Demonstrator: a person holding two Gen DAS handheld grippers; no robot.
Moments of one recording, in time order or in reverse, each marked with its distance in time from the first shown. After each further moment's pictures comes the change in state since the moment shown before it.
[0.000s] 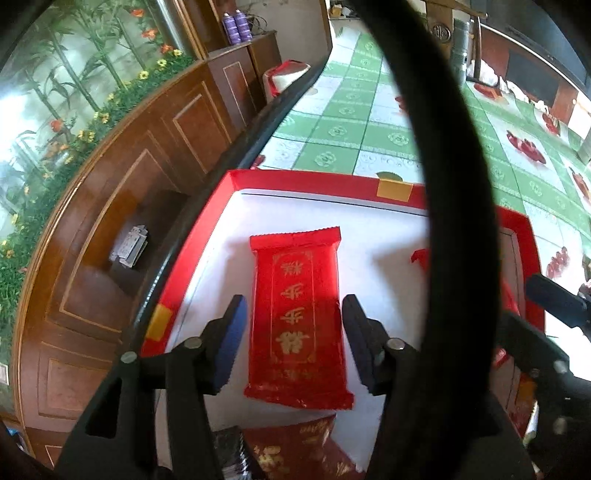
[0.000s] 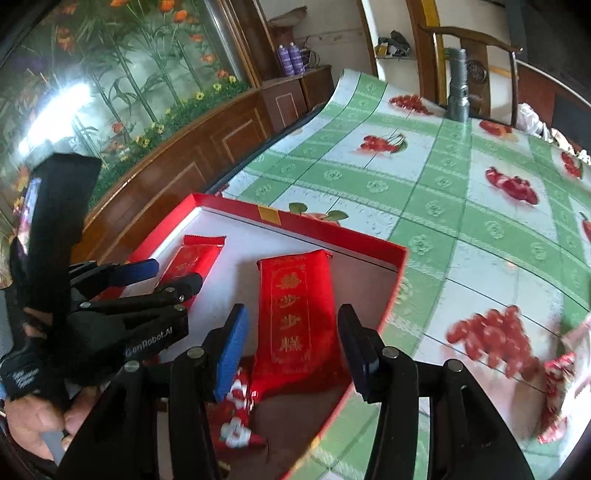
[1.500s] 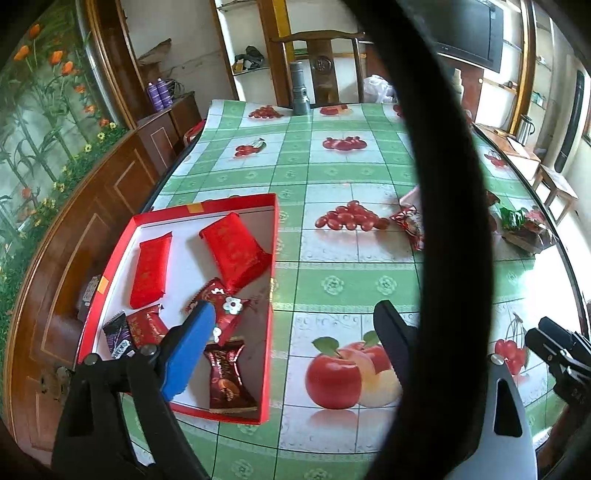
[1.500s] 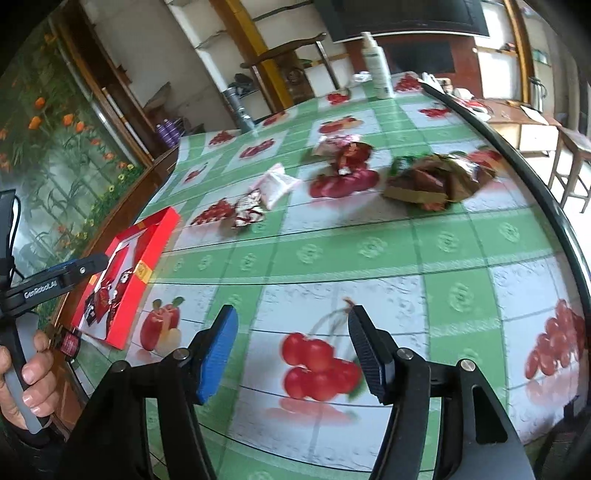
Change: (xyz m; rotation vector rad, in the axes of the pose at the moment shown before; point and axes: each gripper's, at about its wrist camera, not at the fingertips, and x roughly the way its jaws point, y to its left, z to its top) left arm -0.156 -0.141 -0.091 0.206 -0.181 -0.191; right arm -0.215 -0.156 -0.200 0.428 -0.176 -0.210
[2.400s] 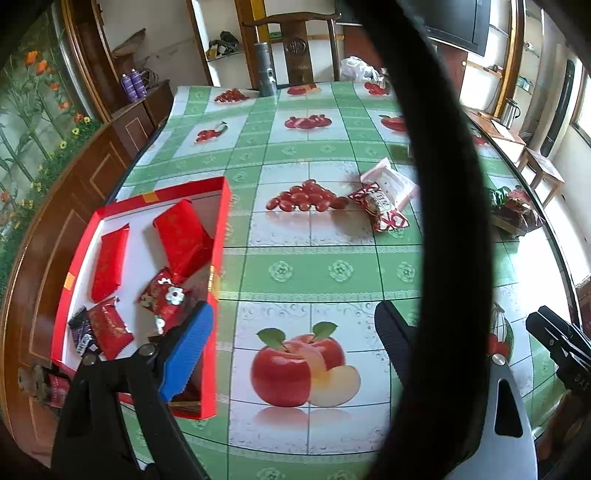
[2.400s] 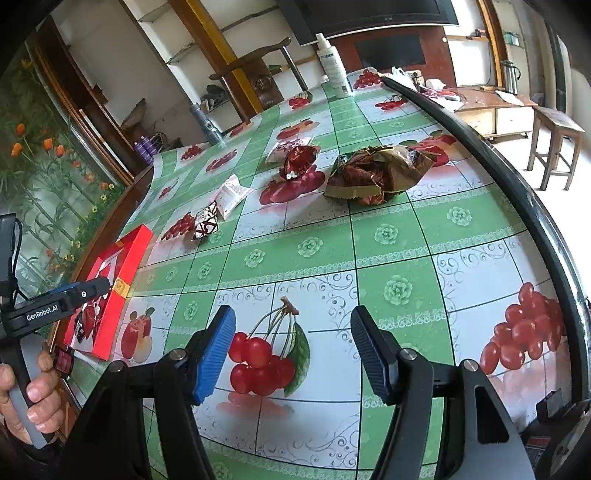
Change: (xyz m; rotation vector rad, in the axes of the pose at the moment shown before) left arm 0.017 -0.038 -0.002 0.031 0.072 -0.074; right arm -0.014 -0.038 0.000 0.077 -0.015 -0.039
